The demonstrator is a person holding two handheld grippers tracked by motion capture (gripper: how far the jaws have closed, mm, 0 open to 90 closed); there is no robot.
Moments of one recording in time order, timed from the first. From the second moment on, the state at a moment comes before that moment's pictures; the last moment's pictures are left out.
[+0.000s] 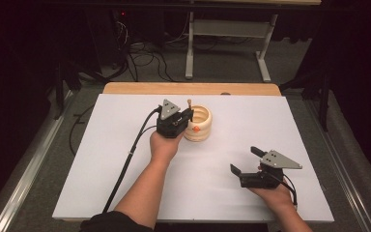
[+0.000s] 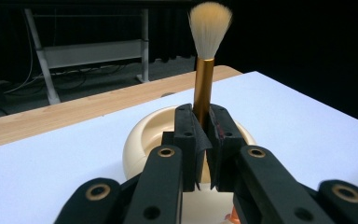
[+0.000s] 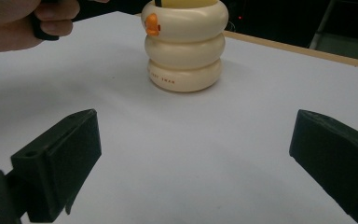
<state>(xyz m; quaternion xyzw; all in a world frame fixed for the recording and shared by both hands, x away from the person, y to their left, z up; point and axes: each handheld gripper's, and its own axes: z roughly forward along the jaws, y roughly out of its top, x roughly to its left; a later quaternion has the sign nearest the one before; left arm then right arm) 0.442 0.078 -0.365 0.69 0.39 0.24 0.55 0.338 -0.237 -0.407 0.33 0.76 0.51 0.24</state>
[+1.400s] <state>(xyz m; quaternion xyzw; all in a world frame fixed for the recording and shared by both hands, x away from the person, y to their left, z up) 0.445 0.079 -0.366 0.70 0.42 0.21 0.54 0.338 -0.236 -0.408 0.34 0.76 0.51 0.23</state>
